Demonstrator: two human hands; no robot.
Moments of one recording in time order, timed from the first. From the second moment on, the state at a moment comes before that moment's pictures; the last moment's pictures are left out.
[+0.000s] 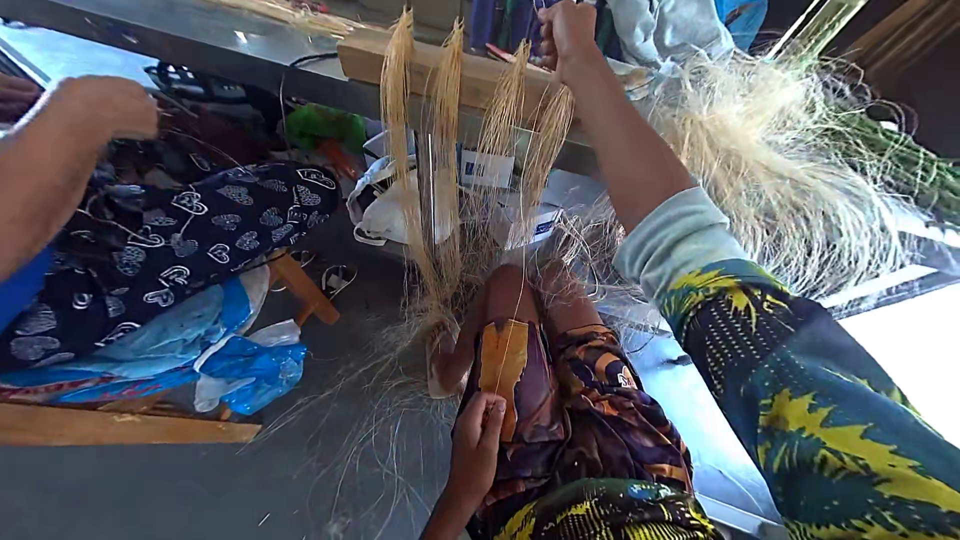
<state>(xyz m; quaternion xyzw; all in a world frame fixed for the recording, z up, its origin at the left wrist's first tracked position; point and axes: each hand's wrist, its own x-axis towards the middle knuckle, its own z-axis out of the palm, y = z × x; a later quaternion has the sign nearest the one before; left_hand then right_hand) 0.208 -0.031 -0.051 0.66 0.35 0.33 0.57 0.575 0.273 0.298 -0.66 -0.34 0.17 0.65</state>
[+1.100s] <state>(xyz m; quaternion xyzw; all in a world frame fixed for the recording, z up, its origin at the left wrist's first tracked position) 0.129 0.040 -0.125 0.68 0.54 0.26 0.42 0.494 0.003 0.184 -0.79 -0.49 -0.01 0.36</state>
